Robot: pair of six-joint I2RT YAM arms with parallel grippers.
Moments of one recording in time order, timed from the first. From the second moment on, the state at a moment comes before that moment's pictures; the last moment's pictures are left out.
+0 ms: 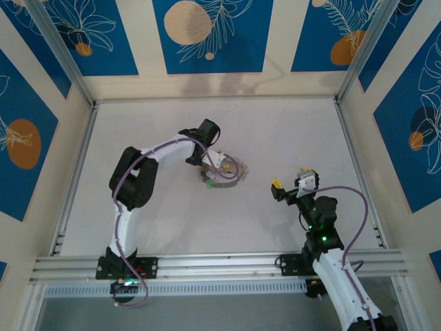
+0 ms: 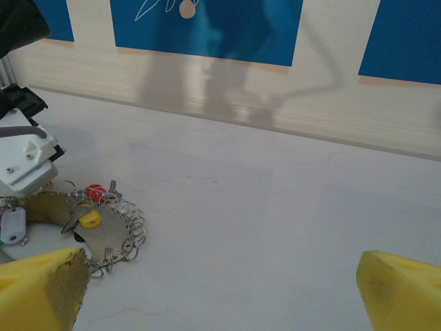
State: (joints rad) left arm -0.59 2.10 1.57 -0.65 -0.29 1.34; right arm 0.14 0.35 0.01 0.26 -0.17 -0.07
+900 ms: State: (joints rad) left arm -0.25 1.28 0.58 0.14 -0.12 0.43; right arm 0.10 1.00 0.07 0.60 -0.19 -0.03
